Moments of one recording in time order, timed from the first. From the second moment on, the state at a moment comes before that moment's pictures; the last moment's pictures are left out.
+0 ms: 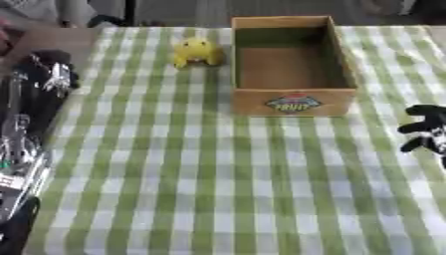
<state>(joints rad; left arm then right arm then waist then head) -0.35 0.49 0.04 -1.66 0.03 -0.05 0.23 -0.13 -0.24 -0.04 -1.84 0.02 -0.06 0.11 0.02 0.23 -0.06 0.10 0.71</state>
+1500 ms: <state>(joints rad) -1.06 0.52 -0.01 -0.76 -0.91 -0.11 0.02 -0.15 -0.26 0.01 -1.84 0.02 -0.07 0.16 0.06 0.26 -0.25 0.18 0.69</state>
